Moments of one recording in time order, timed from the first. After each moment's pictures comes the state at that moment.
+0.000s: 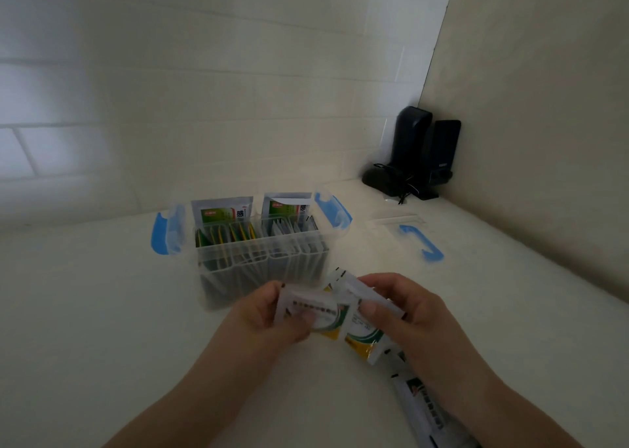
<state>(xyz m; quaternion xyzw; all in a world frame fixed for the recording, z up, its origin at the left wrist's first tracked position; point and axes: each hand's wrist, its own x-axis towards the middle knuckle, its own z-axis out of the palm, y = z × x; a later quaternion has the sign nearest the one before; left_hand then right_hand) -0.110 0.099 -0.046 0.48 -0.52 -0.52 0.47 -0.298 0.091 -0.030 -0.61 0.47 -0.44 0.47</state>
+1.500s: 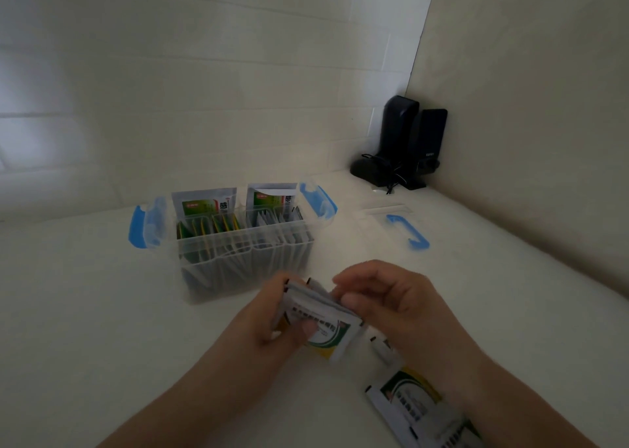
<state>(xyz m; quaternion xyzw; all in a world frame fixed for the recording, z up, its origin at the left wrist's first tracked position) -0.116 0.104 -0.049 0.41 -0.70 -0.38 0.44 -0.297 0.094 -0.015 -0.68 0.41 -0.43 0.43</state>
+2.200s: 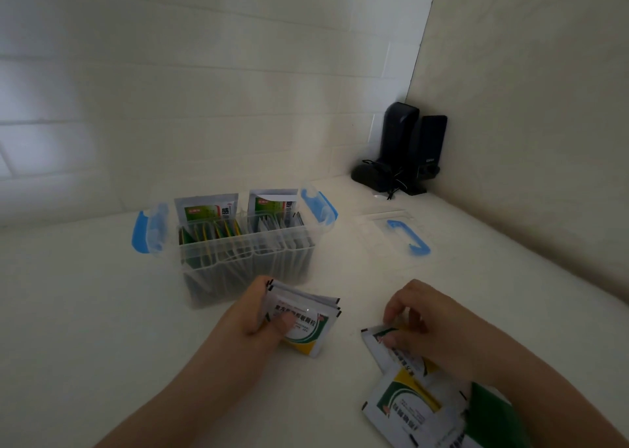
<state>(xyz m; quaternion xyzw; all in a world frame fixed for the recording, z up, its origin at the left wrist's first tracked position) -0.111 0.099 -0.050 0.52 -0.63 -0.38 0.44 -0.344 0.082 -0.024 -0.77 0.59 -0.11 0.21</state>
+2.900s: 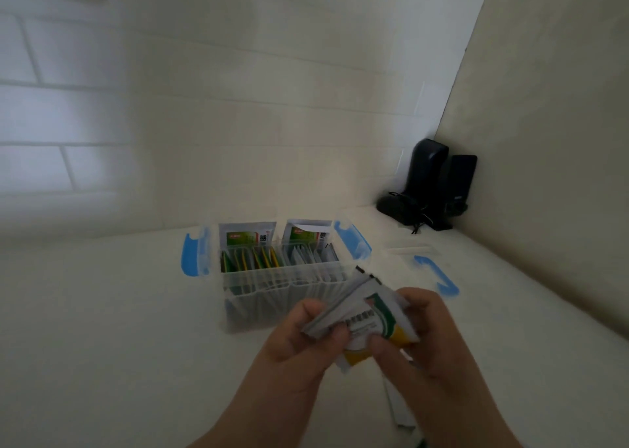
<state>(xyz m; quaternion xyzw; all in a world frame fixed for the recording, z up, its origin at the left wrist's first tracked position) -0.131 0.105 -0.037 0.22 -0.35 -0.67 0.62 -0.273 0.109 -0.005 -0.67 0.43 -0.48 0.38</state>
